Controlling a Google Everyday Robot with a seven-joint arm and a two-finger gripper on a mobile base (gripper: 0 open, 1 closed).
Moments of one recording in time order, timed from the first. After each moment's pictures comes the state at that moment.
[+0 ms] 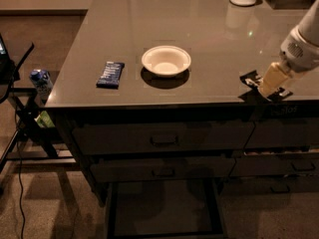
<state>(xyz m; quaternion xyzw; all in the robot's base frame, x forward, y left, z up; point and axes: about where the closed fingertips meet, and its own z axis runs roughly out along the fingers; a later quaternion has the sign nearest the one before) 0.548 -0.302 0.881 -0.22 0.97 0.02 0.11</state>
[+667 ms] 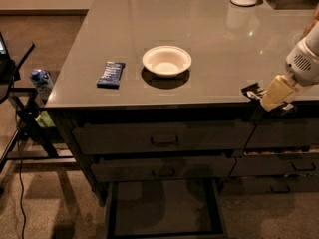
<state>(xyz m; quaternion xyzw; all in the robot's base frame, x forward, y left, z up) 0.505 -0.303 0.874 -0.21 0.97 0.04 0.09</state>
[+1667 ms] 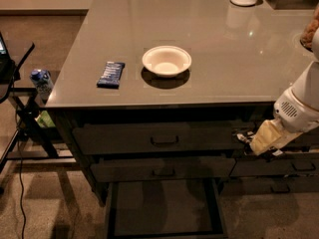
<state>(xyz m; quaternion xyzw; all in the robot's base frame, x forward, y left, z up) 0.429 -0.275 0.799 -0.17 0.98 0.10 0.01</state>
